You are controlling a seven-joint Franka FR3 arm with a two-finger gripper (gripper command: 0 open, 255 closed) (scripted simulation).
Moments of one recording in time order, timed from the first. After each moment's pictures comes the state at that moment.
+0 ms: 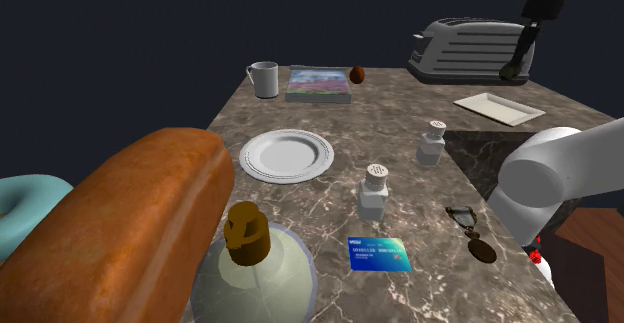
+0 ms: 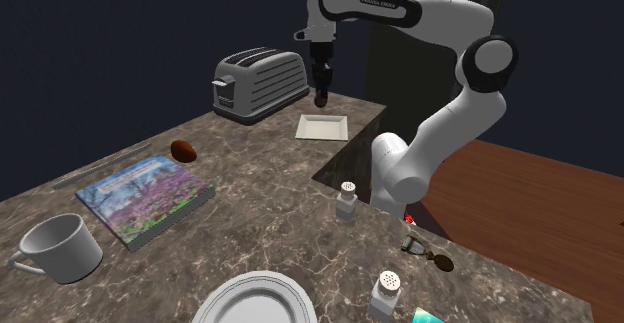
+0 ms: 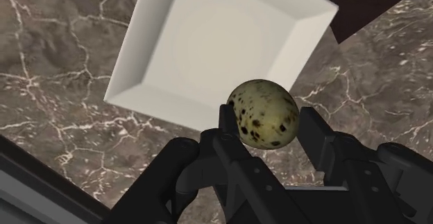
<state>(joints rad) -0.20 -0.80 -0.62 -2.13 -0.30 1.36 -0.77</state>
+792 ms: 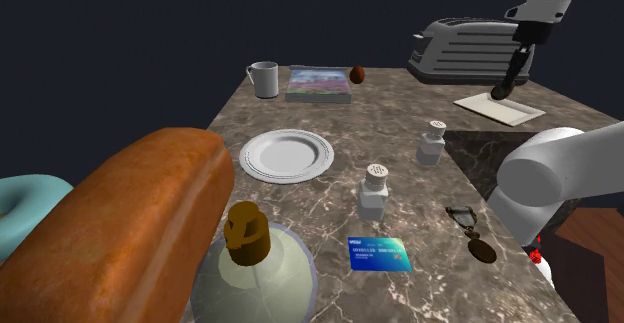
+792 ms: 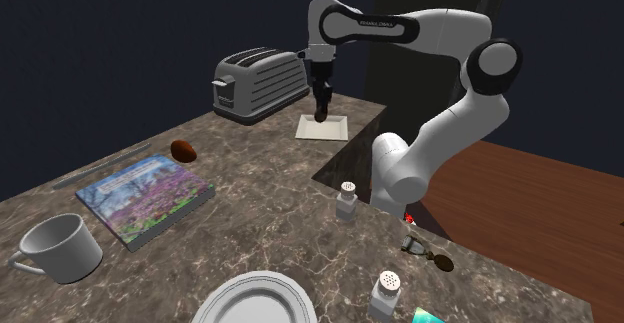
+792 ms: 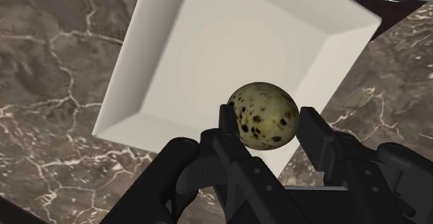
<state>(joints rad) -0.22 -0.85 -0.67 -2.30 -0.35 1.49 -0.77</state>
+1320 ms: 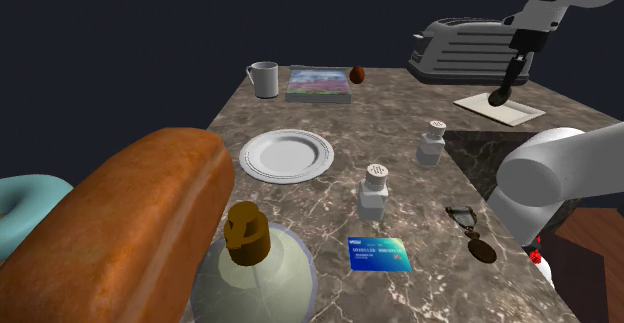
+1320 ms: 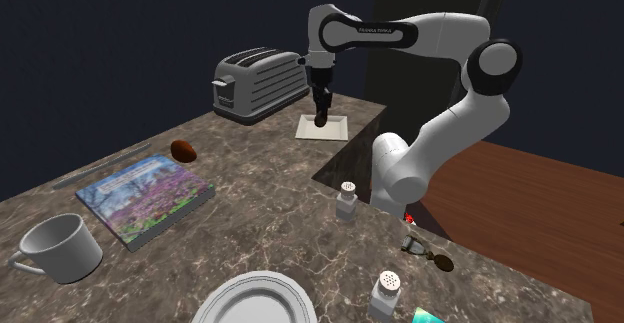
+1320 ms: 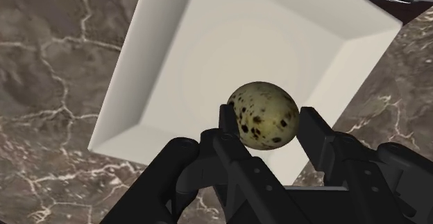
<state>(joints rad) -0.23 -0.86 -0.69 -2.35 -0.37 1.54 -0.77</state>
